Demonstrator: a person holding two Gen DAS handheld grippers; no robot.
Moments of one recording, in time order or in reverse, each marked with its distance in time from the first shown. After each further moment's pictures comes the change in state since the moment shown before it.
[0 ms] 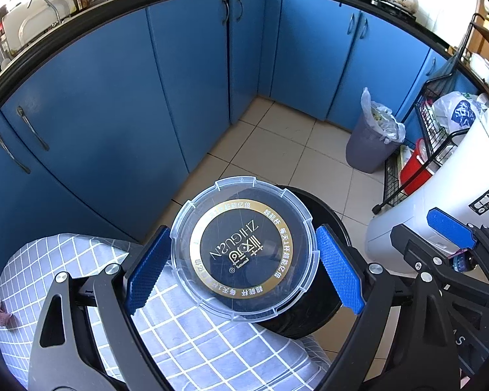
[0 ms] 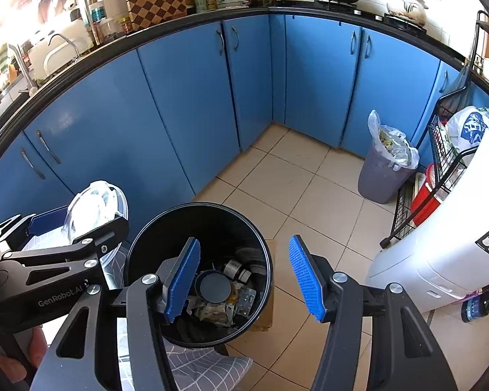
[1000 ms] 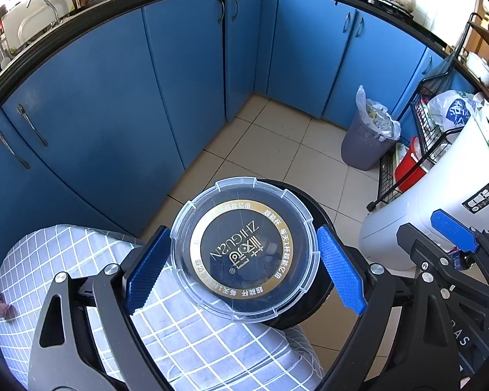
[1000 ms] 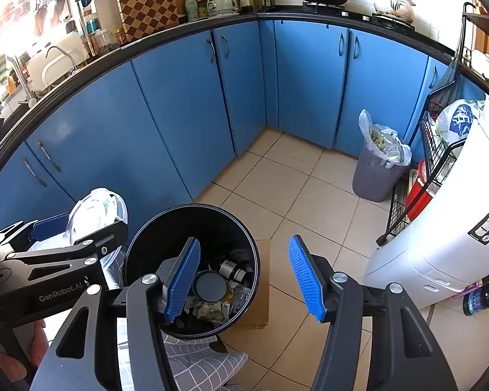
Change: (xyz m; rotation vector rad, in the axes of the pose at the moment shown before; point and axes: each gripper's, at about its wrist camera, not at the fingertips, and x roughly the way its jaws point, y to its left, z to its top) left arm -0.010 -0.008 0.000 -0.001 0.016 -0.010; right arm -0.020 -0.016 -0.007 0.031 -0.026 0.001
